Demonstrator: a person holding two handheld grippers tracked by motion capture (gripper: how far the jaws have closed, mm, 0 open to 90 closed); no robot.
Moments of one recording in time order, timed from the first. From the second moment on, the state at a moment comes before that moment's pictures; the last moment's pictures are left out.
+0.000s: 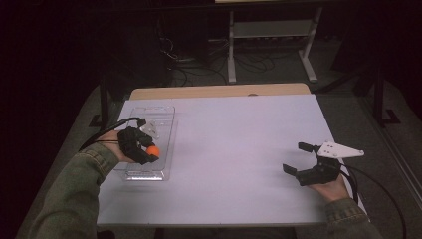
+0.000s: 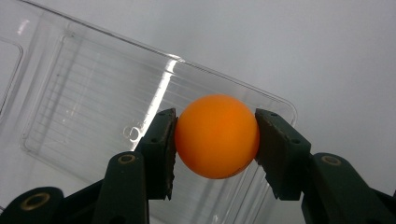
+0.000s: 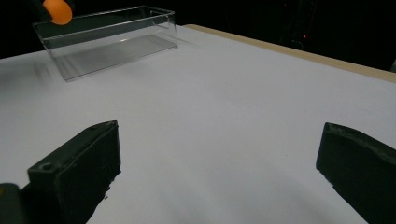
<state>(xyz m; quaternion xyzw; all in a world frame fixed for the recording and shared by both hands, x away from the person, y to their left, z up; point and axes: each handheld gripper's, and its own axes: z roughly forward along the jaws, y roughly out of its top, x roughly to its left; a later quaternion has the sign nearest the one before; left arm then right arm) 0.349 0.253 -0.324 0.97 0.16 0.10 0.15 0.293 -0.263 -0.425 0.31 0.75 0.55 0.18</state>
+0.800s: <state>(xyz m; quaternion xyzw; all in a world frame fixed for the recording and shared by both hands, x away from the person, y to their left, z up) 0.348 0.241 -0.340 0.98 0.16 0.08 0.13 0.293 -0.263 -0.425 0.31 0.75 0.55 0.17</state>
